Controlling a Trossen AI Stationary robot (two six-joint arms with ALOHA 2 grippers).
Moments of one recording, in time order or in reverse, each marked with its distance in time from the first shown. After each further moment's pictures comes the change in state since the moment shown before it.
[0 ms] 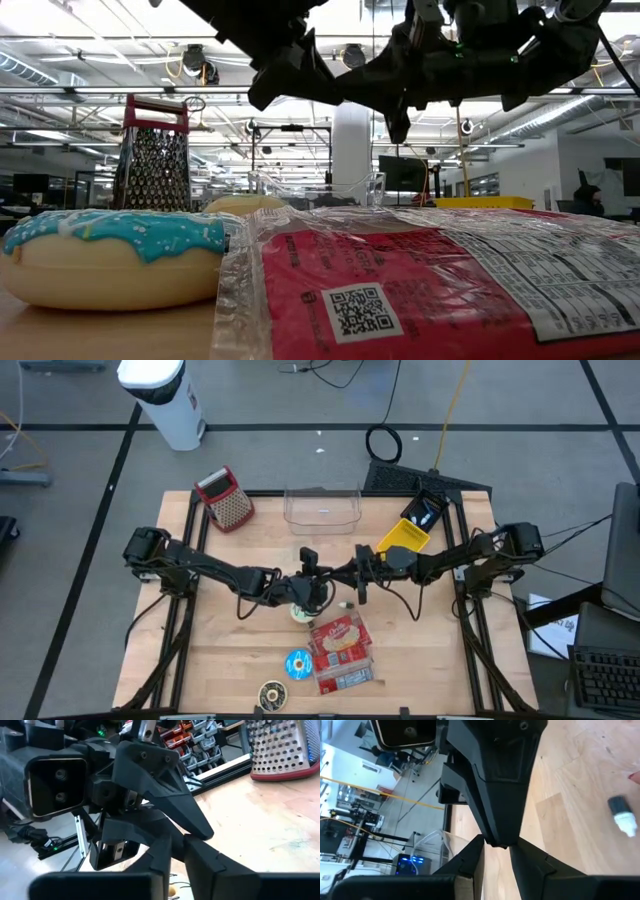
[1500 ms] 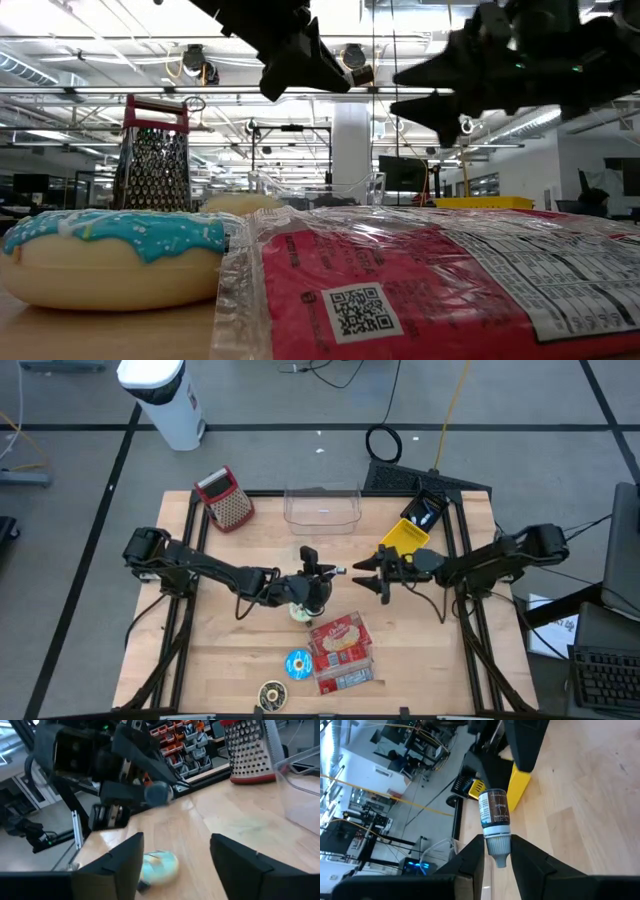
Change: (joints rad) left arm 0.000 0.000 0.000 0.085 -0.024 0.036; right arm 0.014 -0.206 -0.257 0.081 0.059 -0.027
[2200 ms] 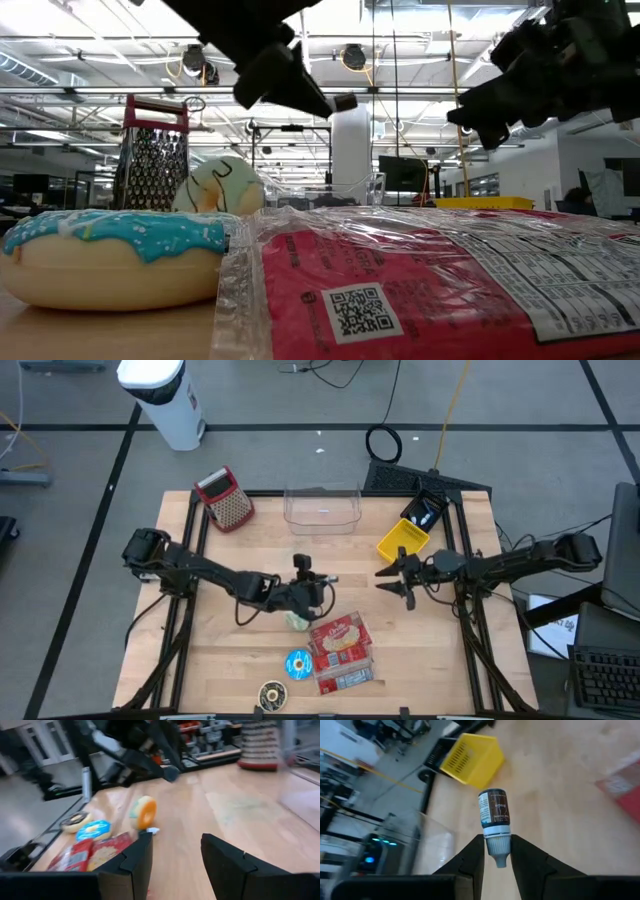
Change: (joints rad) left arm -0.033 0.000 -0.014 -0.167 0.020 -0.292; right arm 0.000 -0.430 -0.186 -0.346 -0.078 -0.176
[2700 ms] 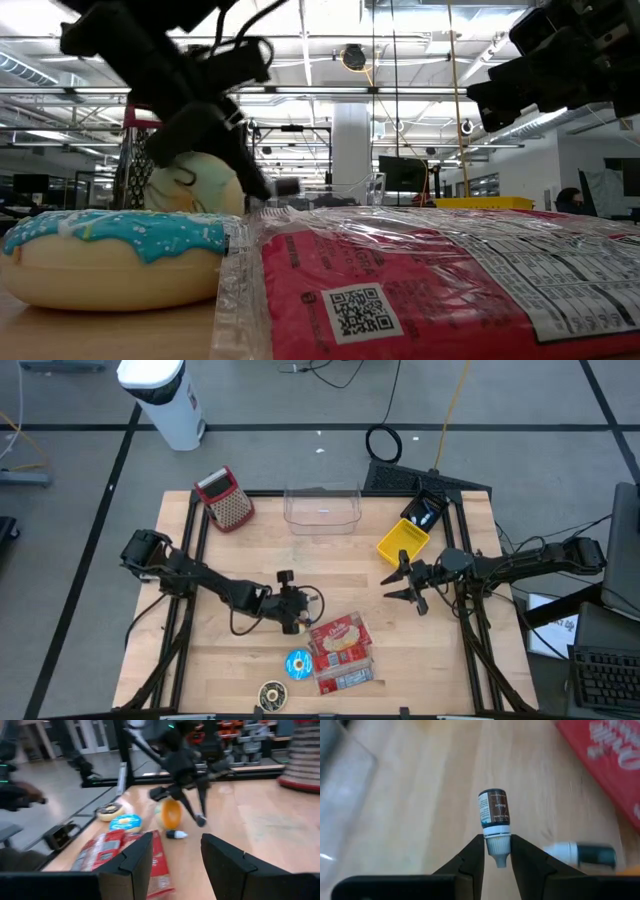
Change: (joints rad) left arm -0.051 0.000 -0.224 -0.003 0.169 -0.440; right arm 0.000 -0.149 0.000 -0.108 -0.170 -0.116
